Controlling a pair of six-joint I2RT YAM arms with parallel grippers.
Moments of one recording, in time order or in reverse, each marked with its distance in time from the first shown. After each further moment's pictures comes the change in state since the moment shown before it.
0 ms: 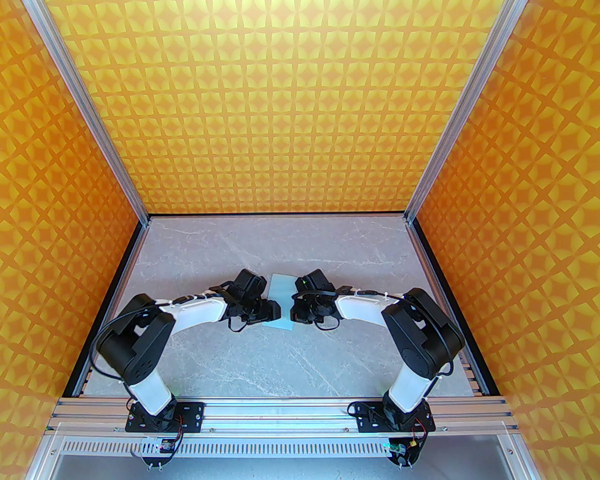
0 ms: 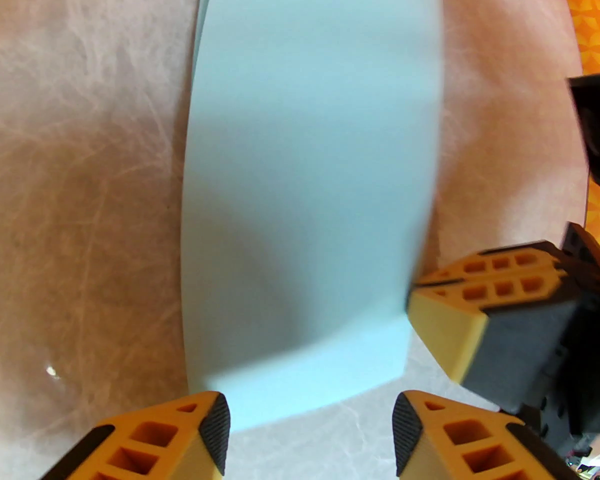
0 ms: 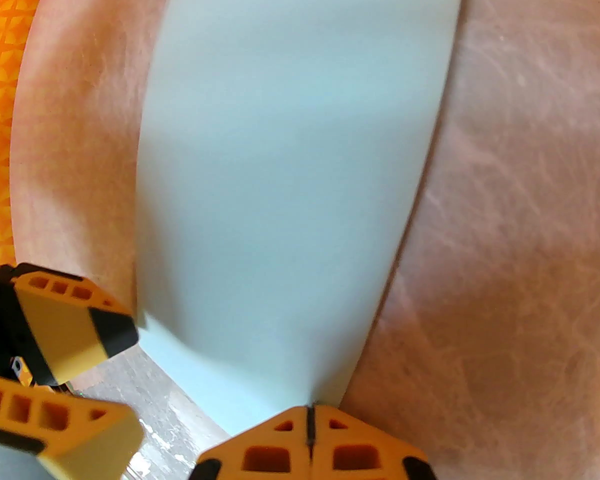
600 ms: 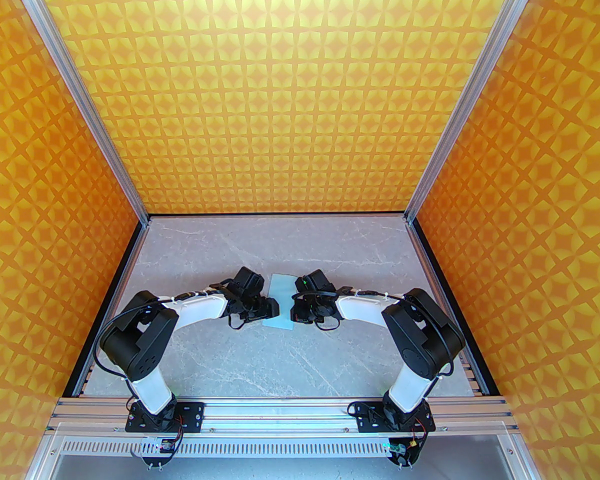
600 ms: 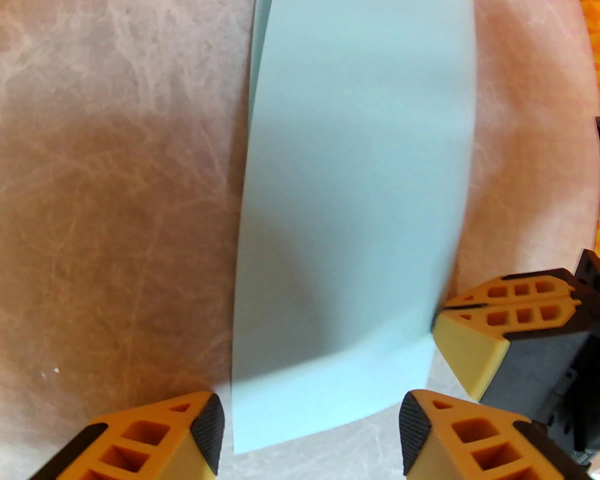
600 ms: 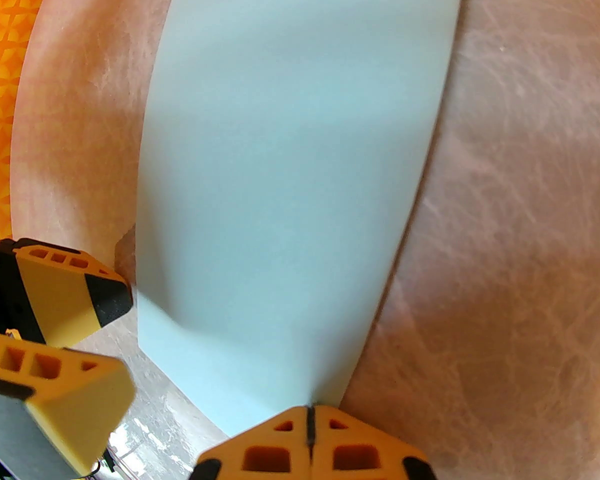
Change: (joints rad) left arm -0.005 0.074 0.035 -0.014 -0.032 0.001; right arm 0.000 -0.002 -0.011 0.019 -0.004 -0.009
